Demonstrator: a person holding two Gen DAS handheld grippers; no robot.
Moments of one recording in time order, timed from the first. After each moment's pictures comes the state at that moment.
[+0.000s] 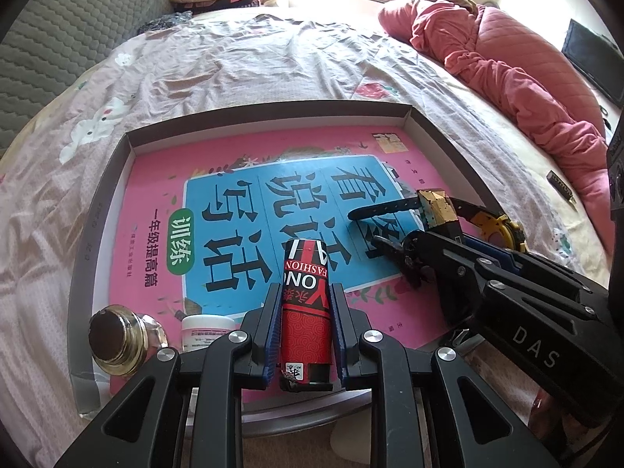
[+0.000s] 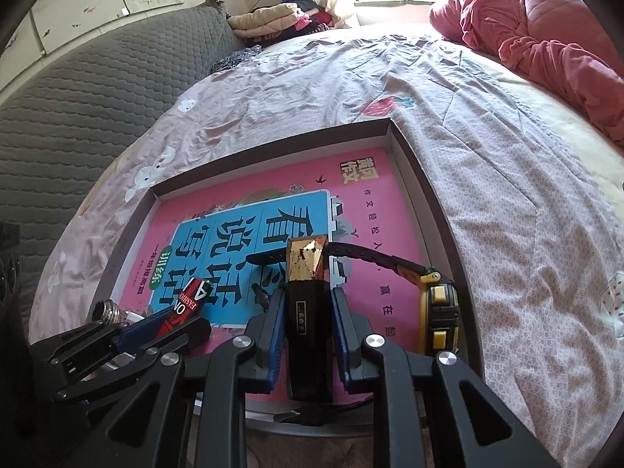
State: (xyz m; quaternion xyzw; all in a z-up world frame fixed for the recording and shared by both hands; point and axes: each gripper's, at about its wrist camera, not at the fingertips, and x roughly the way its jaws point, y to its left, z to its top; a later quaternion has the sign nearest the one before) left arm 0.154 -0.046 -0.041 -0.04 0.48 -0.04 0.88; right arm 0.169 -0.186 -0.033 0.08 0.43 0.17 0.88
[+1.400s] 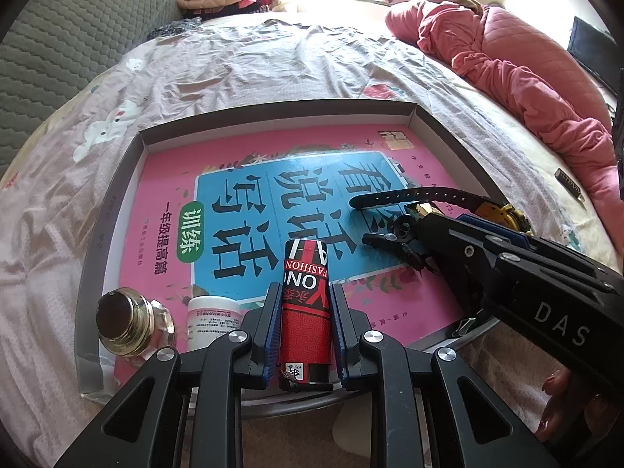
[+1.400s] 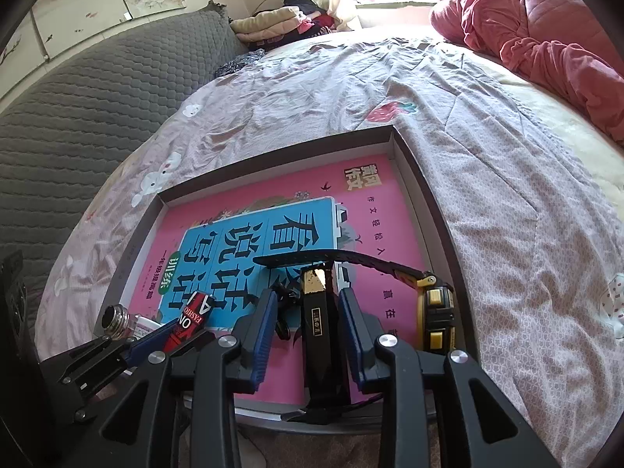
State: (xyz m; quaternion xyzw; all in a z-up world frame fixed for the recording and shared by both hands) left arm 0.143 -0.050 -0.042 -0.03 0.47 -0.02 0.88; right arm 0.166 -0.187 -0.025 0.08 0.43 0.17 0.88
